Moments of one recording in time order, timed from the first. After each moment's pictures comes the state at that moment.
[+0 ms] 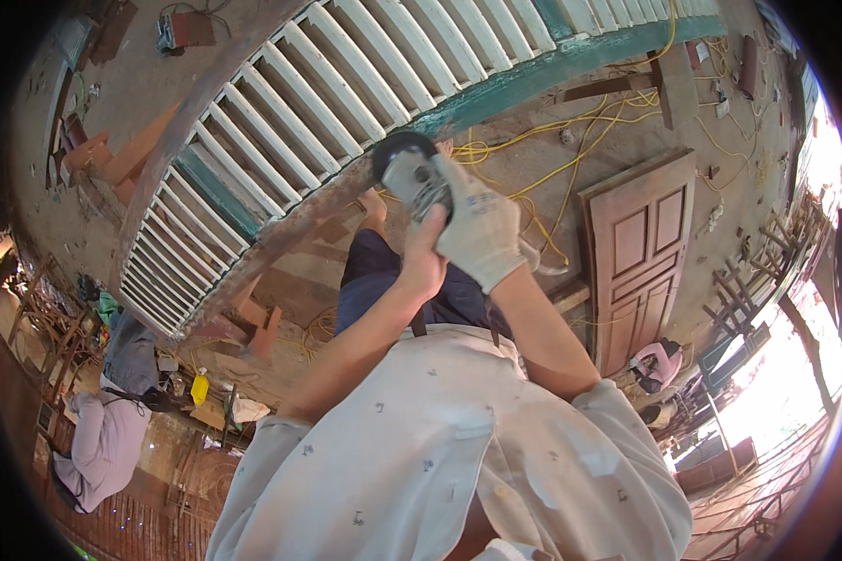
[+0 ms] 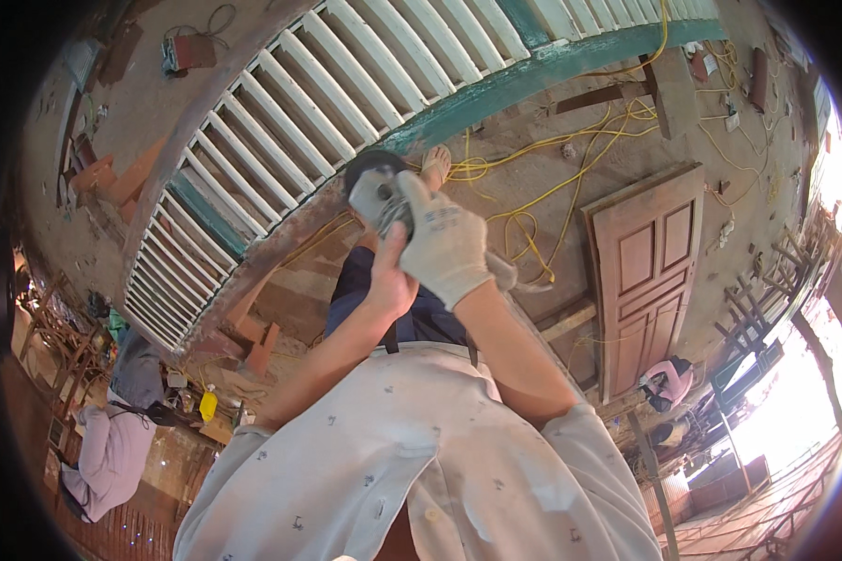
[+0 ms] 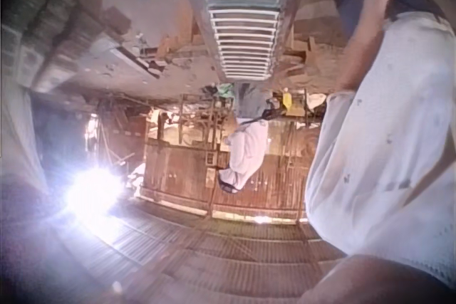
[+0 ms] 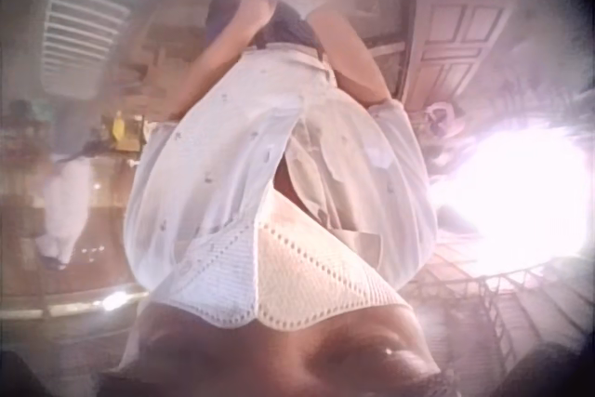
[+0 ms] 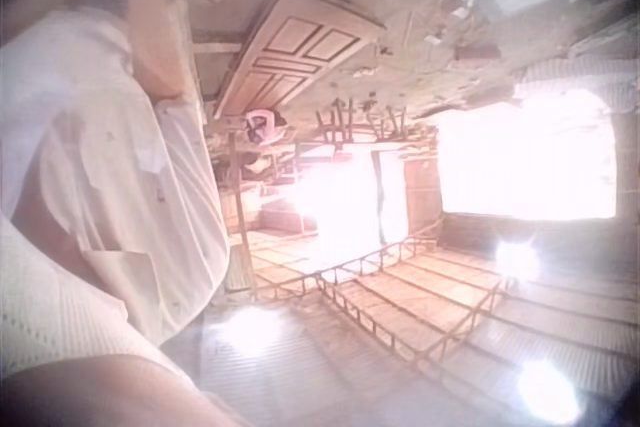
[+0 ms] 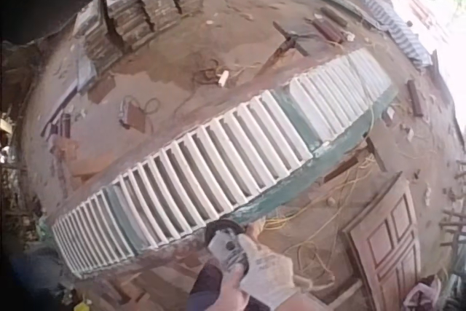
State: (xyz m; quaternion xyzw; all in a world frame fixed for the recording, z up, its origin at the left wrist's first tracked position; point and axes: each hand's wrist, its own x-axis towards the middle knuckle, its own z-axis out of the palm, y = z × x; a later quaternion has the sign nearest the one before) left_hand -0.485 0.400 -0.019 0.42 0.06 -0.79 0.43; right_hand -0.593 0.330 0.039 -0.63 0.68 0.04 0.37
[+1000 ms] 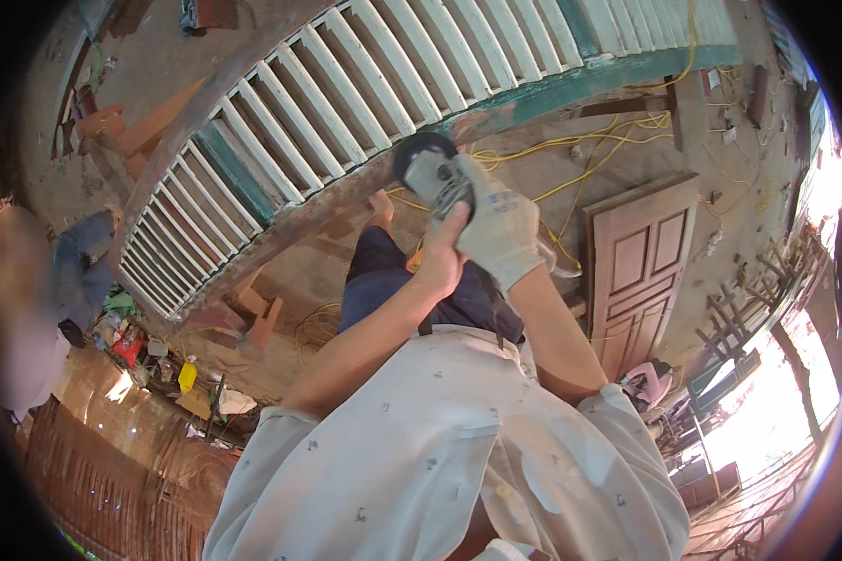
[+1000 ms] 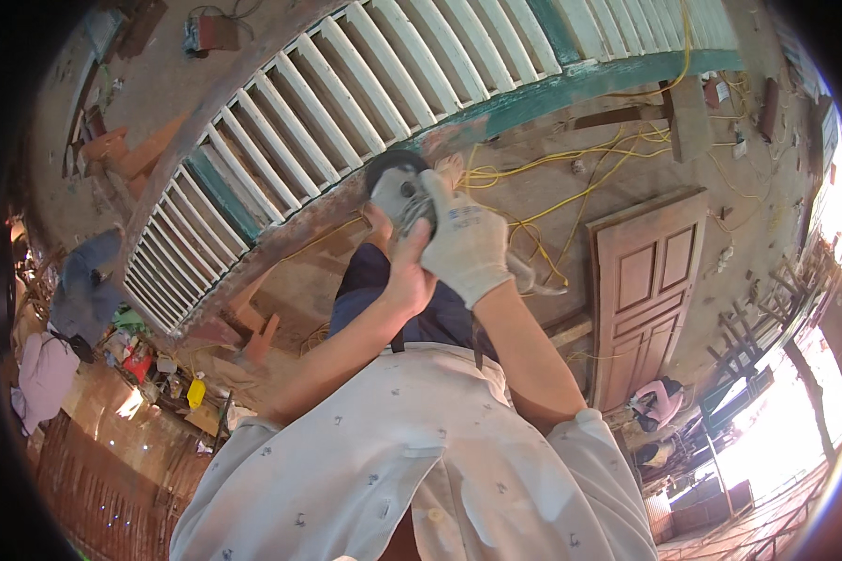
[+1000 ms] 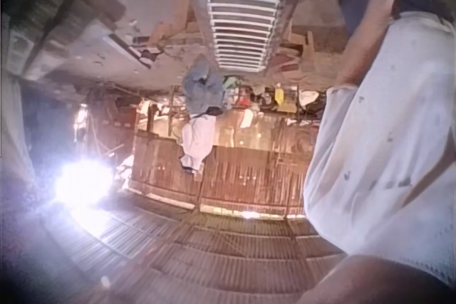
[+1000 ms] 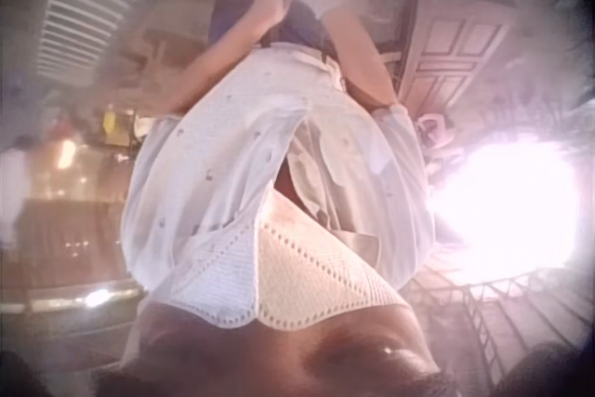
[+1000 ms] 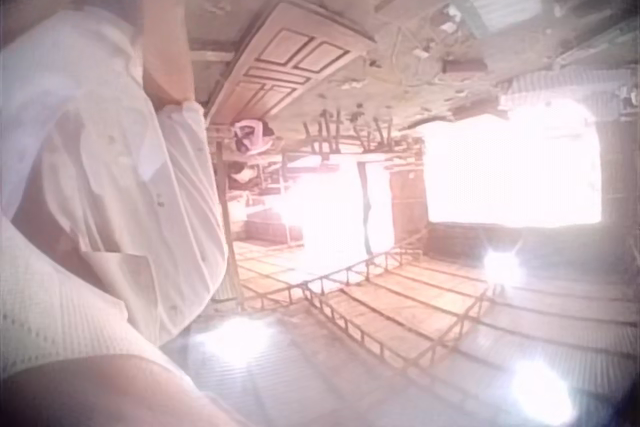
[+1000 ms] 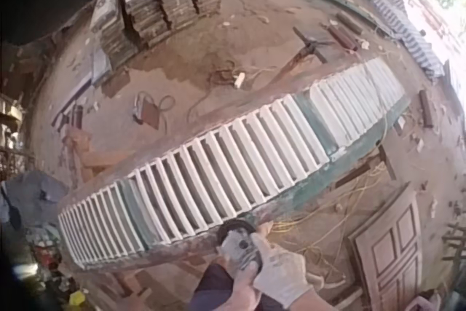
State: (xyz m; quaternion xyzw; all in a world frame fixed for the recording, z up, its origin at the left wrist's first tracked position) left_hand -0.485 0.393 -0.006 0.41 0.10 -0.78 0.45; right_hand -0.590 0.327 0.036 -0.66 0.66 0.04 0.35
